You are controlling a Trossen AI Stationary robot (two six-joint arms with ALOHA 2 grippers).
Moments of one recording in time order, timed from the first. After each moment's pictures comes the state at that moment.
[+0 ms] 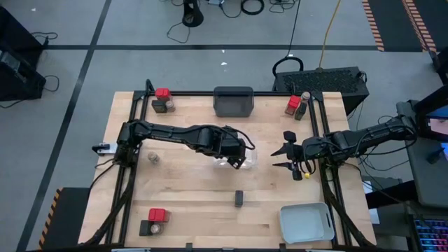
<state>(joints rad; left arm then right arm) -0.11 2.02 1.98 -1.19 -0.30 -0.98 0.23 0.75 0.53 -0.32 0.13 0.03</state>
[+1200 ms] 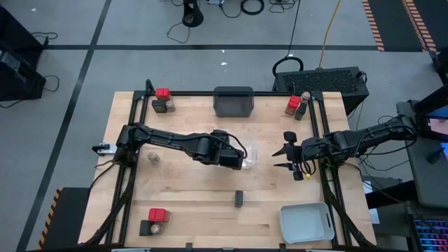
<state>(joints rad) -0.18 2.02 1.98 -1.27 -0.41 -1.43 0.23 0.75 0.53 -0.37 0.12 0.00</state>
